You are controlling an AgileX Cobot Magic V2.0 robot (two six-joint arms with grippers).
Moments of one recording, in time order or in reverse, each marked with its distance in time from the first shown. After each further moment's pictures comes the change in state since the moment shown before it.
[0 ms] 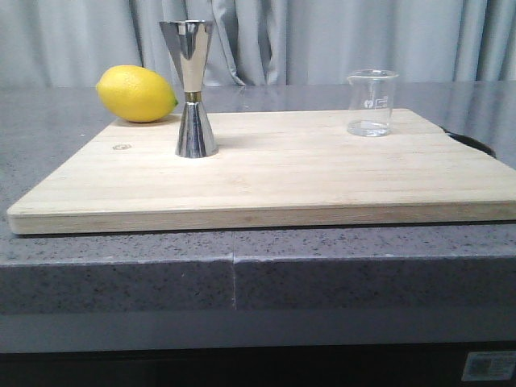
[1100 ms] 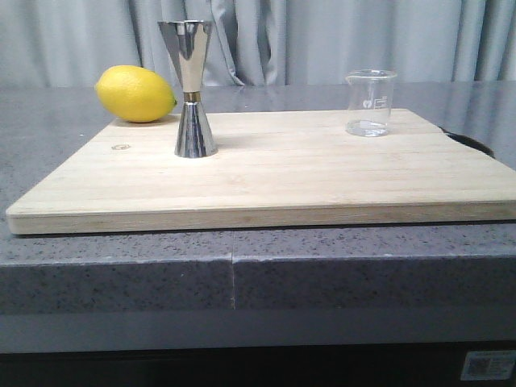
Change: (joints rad) left arm 0.000 0.000 0.000 0.000 0.000 0.000; right arm -0.171 -0.516 0.526 0.463 -0.107 -0.325
